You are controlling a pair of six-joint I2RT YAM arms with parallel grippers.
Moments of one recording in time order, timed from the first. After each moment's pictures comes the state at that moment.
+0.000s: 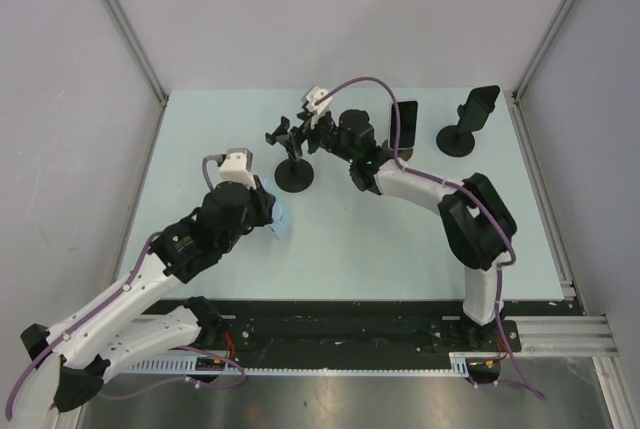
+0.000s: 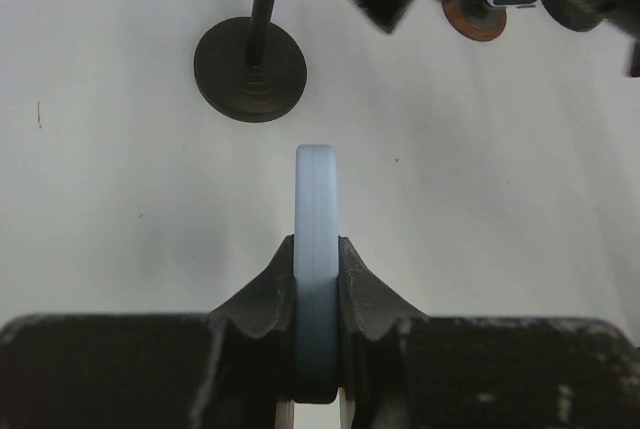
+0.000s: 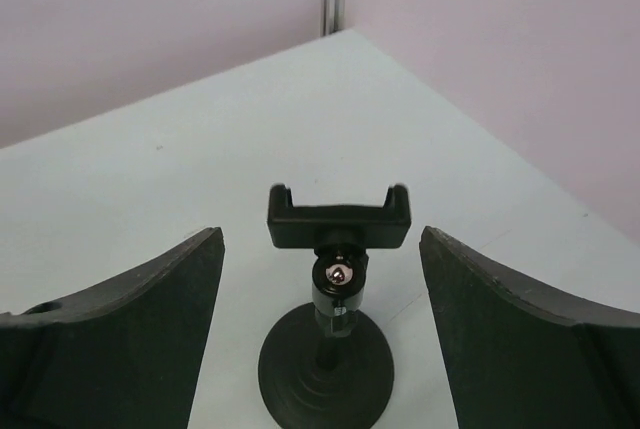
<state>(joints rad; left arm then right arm) -0.78 0.82 0.85 -0.51 -0.42 -0.52 0.70 2.00 1.42 0.59 -0.27 -0.03</state>
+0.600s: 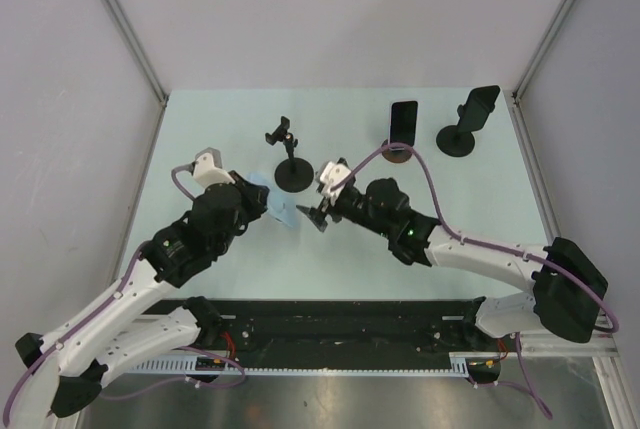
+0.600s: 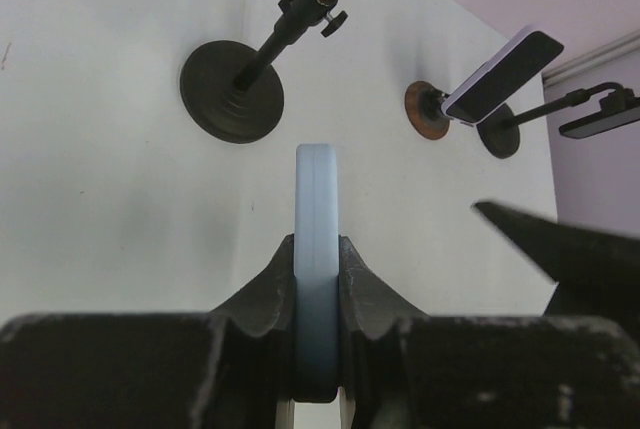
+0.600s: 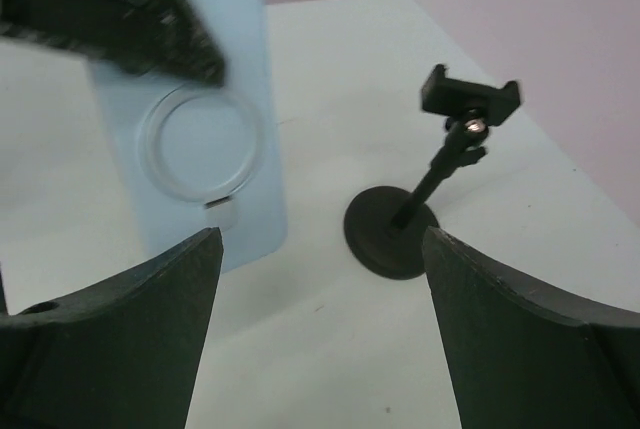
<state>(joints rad) -0.77 0.77 0.86 -0.52 -0.55 -0.87 0.93 1.34 0.87 0.45 -0.07 -0.22</state>
